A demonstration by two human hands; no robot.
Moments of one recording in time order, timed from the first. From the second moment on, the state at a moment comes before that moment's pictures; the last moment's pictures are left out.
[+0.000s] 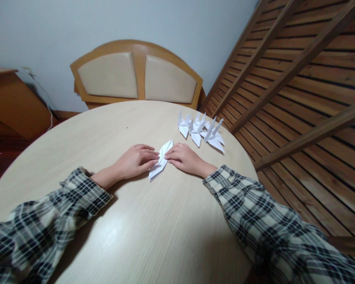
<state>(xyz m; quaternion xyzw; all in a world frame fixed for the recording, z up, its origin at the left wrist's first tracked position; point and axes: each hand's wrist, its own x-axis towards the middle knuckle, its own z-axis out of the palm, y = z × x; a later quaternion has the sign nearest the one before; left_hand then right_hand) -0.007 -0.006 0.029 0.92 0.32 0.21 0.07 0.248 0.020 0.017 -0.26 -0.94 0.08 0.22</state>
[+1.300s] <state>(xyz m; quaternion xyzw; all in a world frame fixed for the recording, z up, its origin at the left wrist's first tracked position) 0.002 -0.007 0.021 0.92 0.31 0.23 0.02 0.238 0.013 0.018 -0.29 -0.92 0.11 0.23</state>
